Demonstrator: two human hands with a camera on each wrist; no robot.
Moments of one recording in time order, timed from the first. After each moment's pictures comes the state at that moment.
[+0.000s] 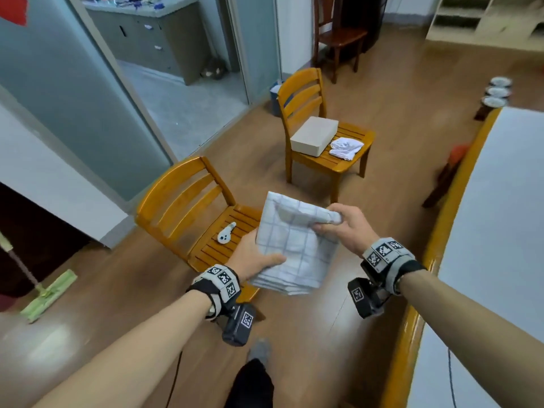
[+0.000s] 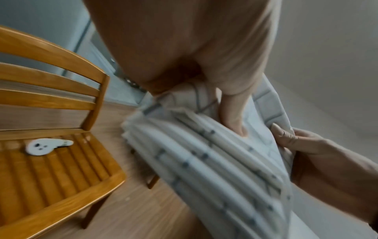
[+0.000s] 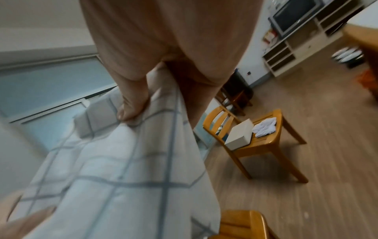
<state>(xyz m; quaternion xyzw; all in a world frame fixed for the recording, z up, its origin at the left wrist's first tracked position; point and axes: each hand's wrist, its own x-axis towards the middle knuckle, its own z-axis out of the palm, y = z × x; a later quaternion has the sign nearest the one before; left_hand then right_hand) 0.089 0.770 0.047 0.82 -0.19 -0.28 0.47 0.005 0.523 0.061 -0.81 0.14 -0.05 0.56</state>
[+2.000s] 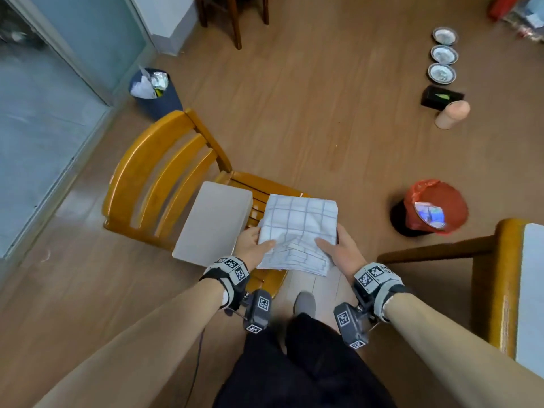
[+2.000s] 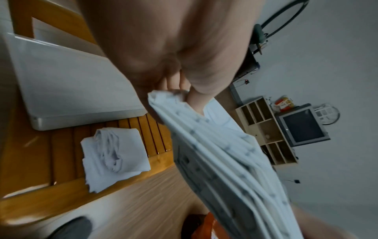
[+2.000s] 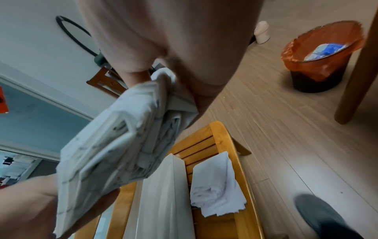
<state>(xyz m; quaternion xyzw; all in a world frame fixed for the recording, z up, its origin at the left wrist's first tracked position) 0.734 0.030 -0.128 0.76 -0.04 -0.45 0.47 0.575 -0.128 -0.127 -0.60 0.45 -0.02 0.66</state>
